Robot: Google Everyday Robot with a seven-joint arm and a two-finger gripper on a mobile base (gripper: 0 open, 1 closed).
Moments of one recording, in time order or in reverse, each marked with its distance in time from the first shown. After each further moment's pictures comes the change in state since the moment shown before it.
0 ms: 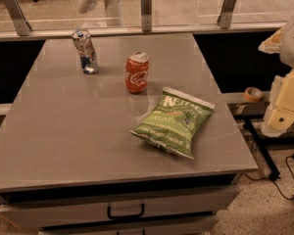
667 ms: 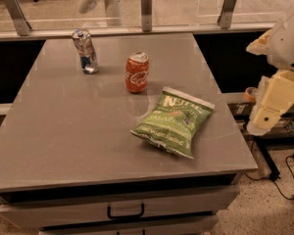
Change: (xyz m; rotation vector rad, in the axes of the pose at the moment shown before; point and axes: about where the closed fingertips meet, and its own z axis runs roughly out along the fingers) arm -0.018 0.000 0.011 -0.009 -0.062 -0.010
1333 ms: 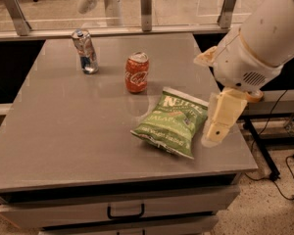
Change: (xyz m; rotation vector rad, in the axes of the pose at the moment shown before) arm -0.075 0.026 0.047 -0.057 -0.163 -0.183
